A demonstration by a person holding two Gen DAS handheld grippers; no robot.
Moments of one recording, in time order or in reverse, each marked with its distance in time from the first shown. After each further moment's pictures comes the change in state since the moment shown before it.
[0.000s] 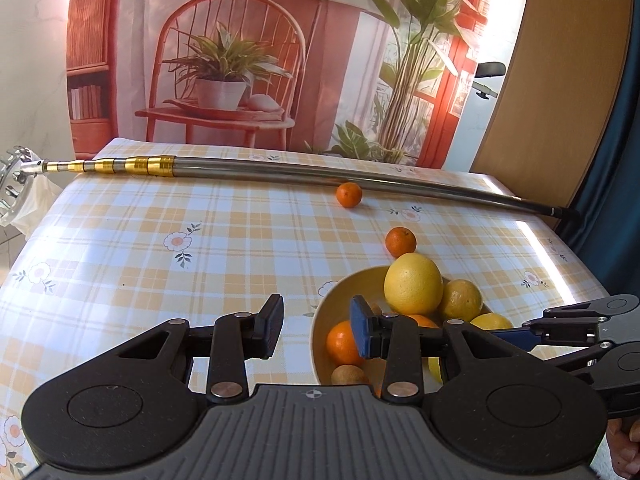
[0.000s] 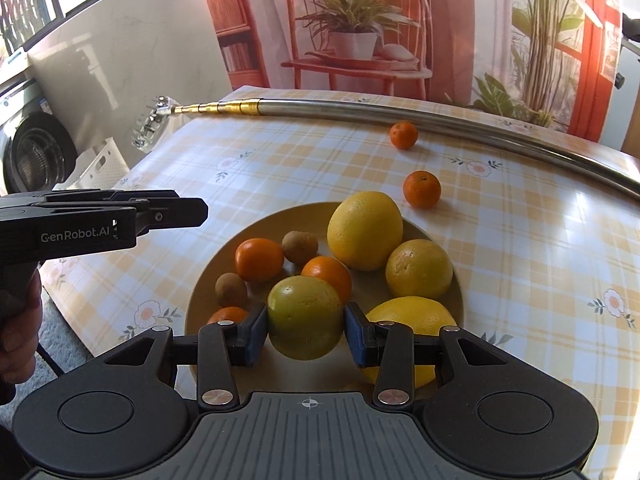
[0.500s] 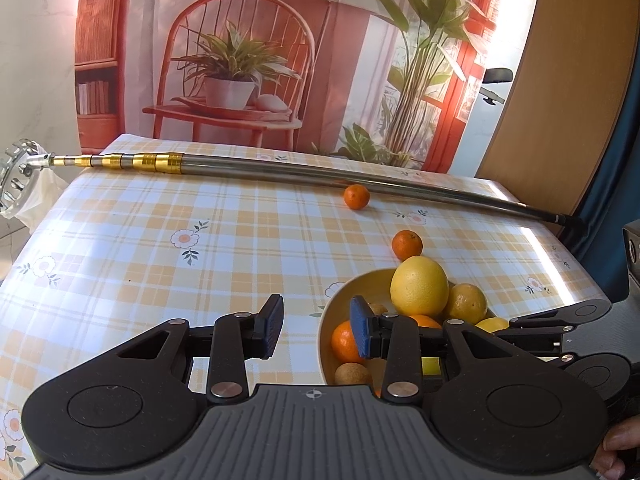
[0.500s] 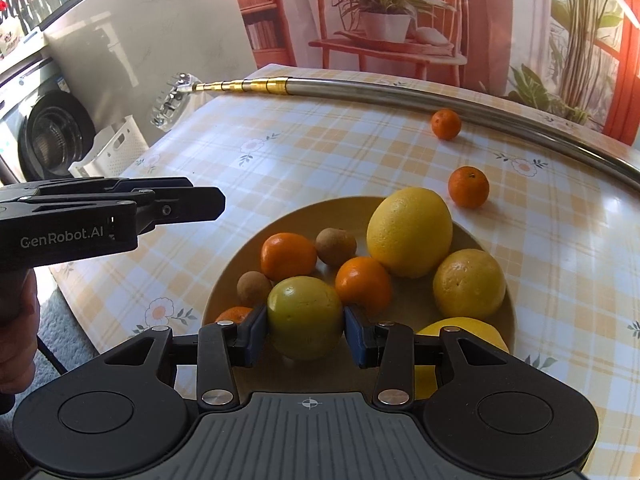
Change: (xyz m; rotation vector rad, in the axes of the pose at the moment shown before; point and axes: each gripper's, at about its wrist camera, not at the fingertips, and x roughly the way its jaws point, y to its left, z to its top) left arm -0.001 0.006 -0.002 -0.027 -0.005 0.013; right arm 0.030 0.009 0.013 -0.033 0.055 0.077
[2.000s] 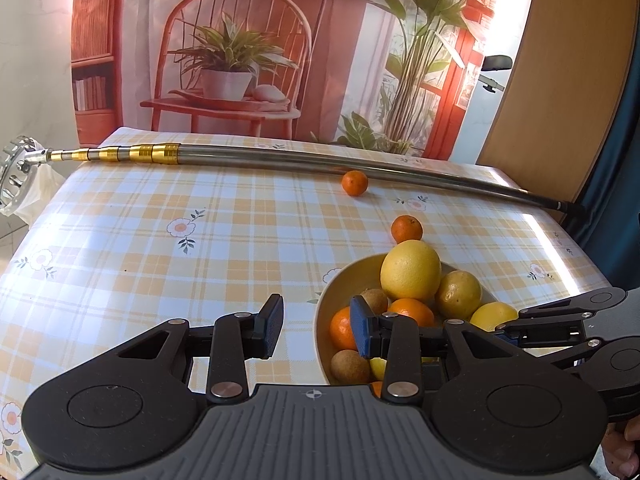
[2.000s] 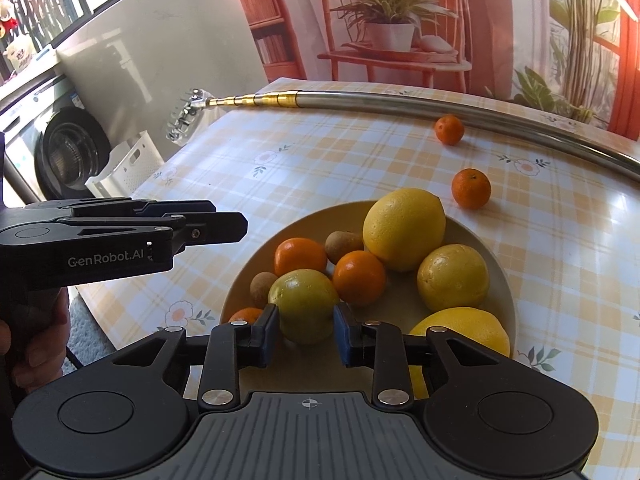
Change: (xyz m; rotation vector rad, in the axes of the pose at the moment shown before) left arm 0.005 -0.003 -0.004 0.017 0.027 0.005; right arm -0.015 -0.006 -0.007 0.021 -0.047 0.043
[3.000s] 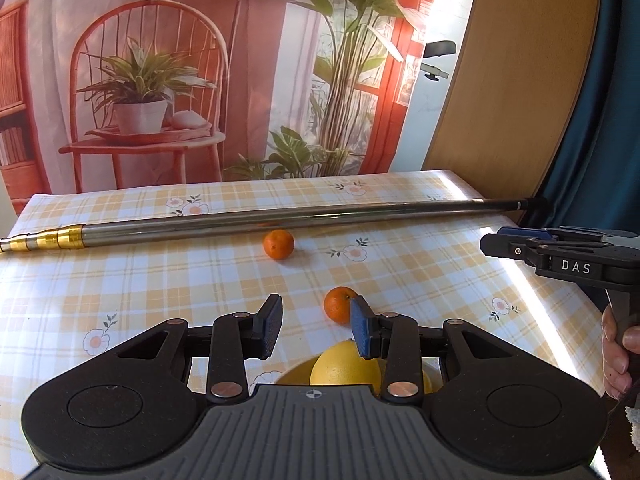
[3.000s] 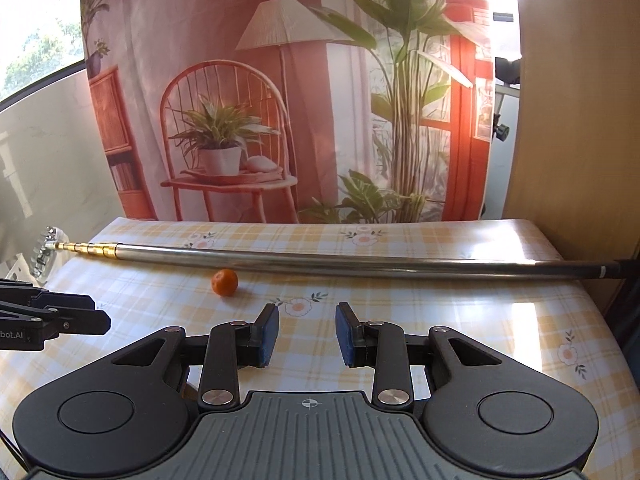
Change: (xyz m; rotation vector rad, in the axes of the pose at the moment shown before) left arm 0.060 -0.044 0.081 0.143 0.032 -0.150; right arm -0.070 -0.138 0.051 0.137 -0.334 -0.367
